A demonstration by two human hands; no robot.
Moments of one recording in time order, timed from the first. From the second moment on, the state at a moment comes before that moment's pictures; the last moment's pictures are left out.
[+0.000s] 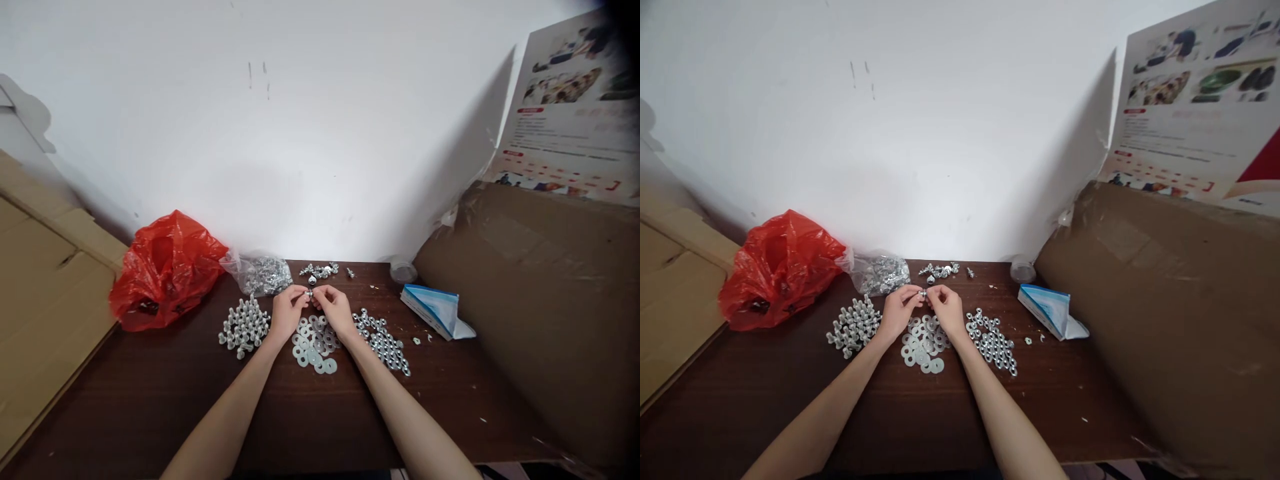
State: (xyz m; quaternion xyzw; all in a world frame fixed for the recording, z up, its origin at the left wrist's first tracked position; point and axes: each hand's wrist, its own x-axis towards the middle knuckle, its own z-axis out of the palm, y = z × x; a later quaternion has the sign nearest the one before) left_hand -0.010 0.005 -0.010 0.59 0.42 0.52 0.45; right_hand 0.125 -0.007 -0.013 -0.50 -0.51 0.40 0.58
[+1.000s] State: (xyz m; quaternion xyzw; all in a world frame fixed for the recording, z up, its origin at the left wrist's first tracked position) left_hand -0.005 -0.009 0.008 0.69 0.42 0.48 0.33; right_hand 0.133 -0.008 -0.002 -0.43 -0.52 0.48 0.56
